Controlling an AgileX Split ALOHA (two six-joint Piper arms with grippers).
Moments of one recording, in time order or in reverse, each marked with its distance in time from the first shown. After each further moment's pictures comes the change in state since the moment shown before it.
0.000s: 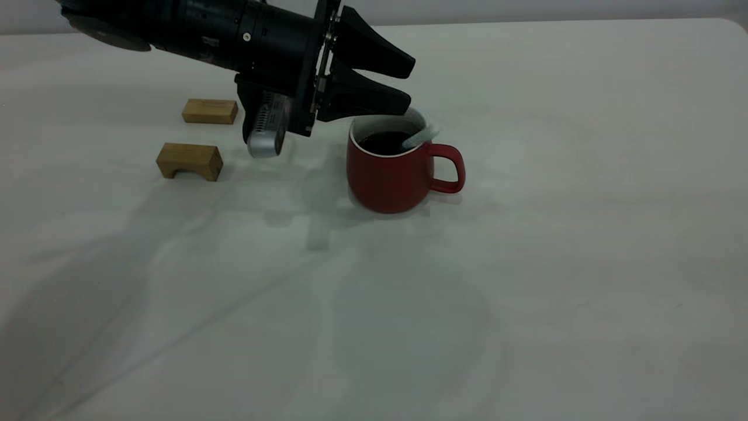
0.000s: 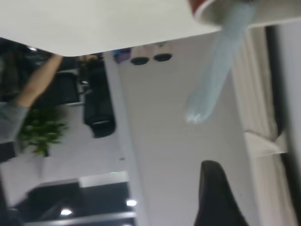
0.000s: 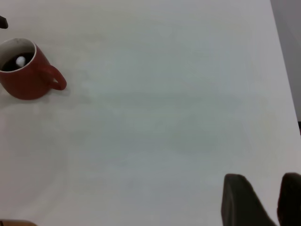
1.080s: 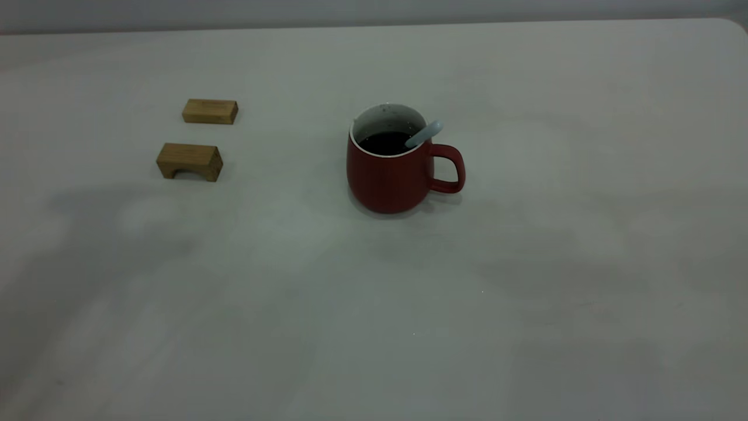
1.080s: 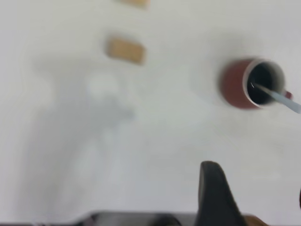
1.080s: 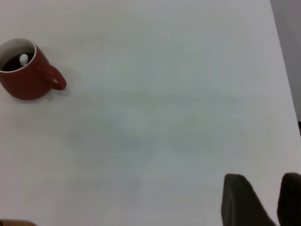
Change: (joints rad) left arm 0.000 -1.073 -0.061 1.484 0.137 0.081; right arm 0.000 0.000 0.000 0.000 0.000 0.000
